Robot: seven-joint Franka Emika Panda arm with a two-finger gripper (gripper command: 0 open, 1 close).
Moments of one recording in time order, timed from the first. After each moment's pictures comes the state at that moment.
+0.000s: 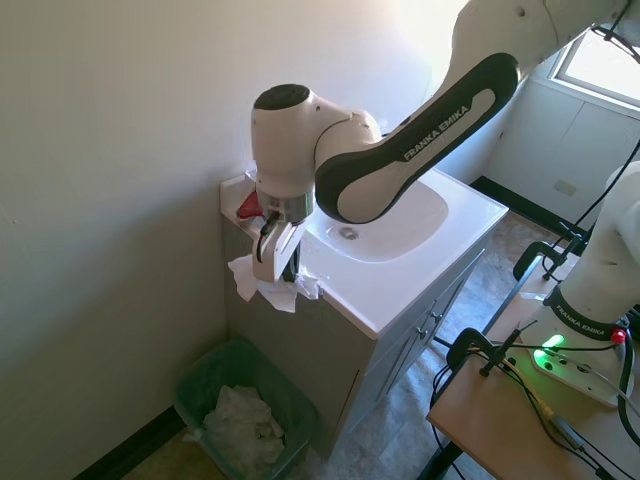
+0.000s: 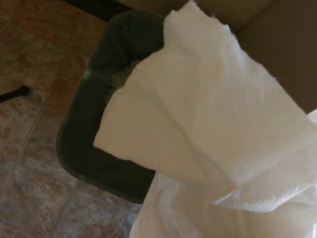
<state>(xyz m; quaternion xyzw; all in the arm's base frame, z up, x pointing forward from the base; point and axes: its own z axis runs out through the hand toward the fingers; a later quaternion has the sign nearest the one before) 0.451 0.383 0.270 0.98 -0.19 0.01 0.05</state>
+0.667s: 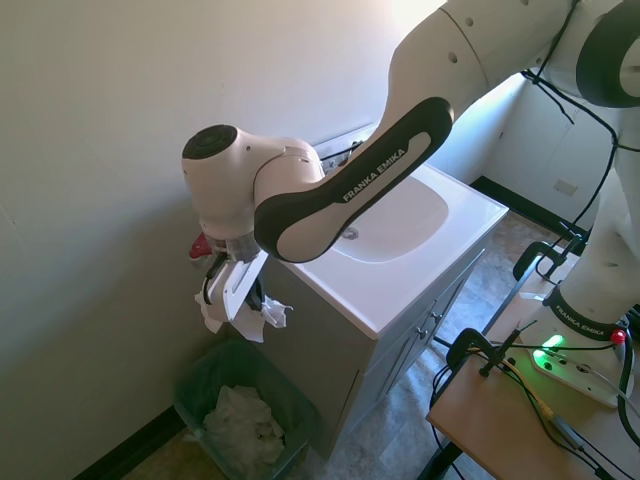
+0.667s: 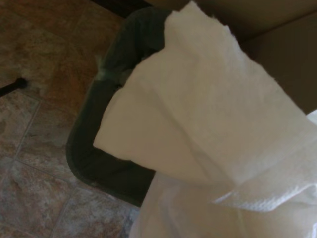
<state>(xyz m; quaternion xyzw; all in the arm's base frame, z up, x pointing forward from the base) 0.468 0.444 0.233 0.98 -0.19 -0.01 0.09</state>
